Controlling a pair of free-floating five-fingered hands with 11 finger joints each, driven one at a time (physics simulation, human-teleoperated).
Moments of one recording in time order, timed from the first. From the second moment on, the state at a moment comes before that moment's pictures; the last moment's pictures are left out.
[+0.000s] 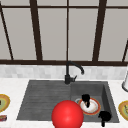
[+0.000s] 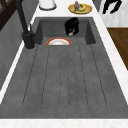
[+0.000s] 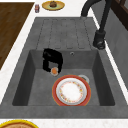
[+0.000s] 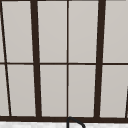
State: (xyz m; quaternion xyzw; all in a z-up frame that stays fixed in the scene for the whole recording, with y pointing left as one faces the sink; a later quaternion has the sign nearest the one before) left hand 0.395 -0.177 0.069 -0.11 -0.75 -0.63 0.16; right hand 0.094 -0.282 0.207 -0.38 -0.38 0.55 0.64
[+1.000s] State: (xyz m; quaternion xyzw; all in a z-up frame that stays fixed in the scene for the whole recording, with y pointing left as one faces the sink) left hand 0.462 -0.203 -0.060 -0.13 -0.74 -0.63 0.18; right hand 0.094 -0.282 0.207 -0.38 -0.38 0.55 0.64
